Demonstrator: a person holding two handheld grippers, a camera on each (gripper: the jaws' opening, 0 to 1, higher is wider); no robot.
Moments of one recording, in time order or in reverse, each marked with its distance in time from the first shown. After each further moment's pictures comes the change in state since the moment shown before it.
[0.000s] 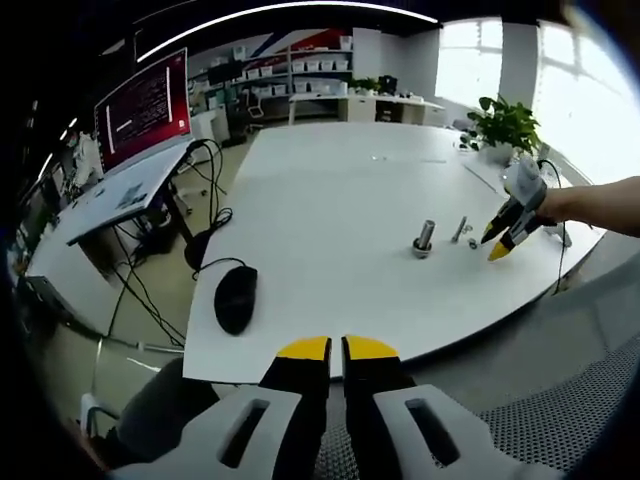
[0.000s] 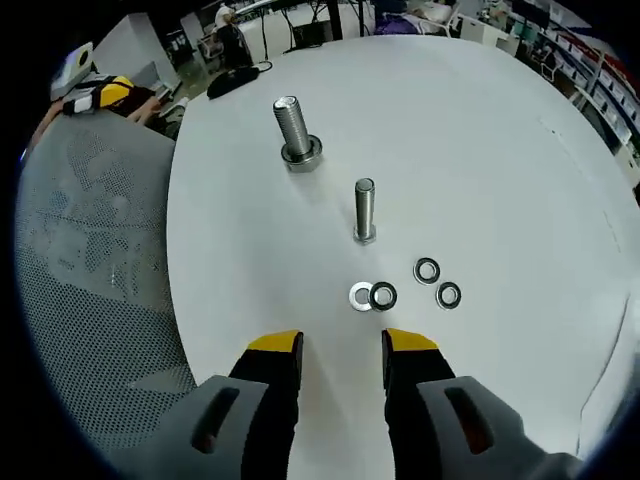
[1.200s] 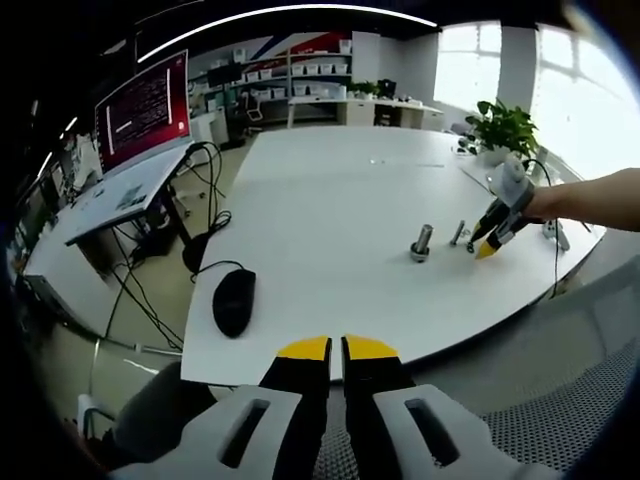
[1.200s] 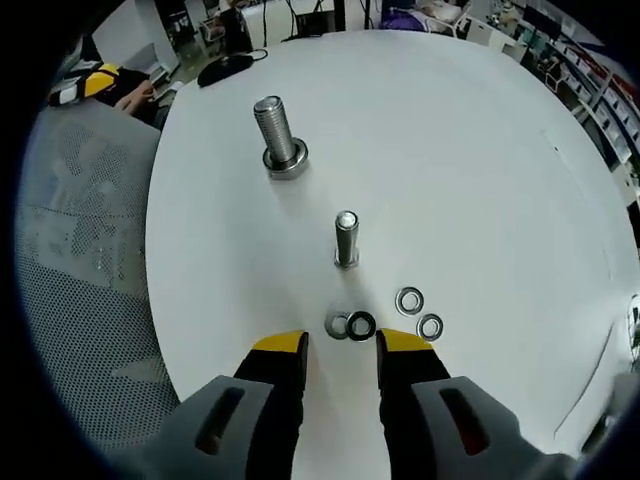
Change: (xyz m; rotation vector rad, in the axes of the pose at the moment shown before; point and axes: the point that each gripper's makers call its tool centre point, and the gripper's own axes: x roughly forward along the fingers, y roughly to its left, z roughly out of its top) left arm 0.000 0.000 0.003 -0.008 -0.021 -0.008; right arm 0.009 -0.015 0.020 -0.083 0.033 -0.066
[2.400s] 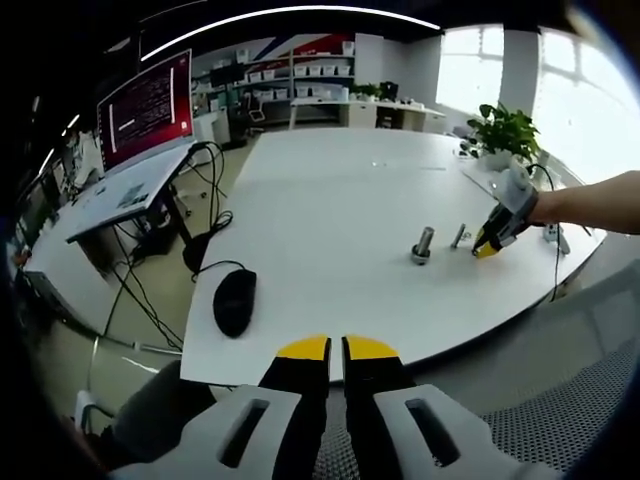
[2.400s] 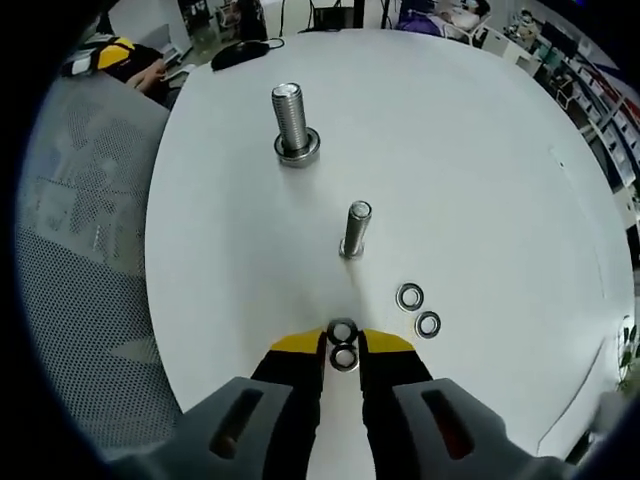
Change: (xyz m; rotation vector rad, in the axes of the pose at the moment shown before) left arm 0.000 0.001 0.001 -0.010 -0.003 0.000; right arm -0.005 0.000 -0.012 -0.060 0.025 -0.005
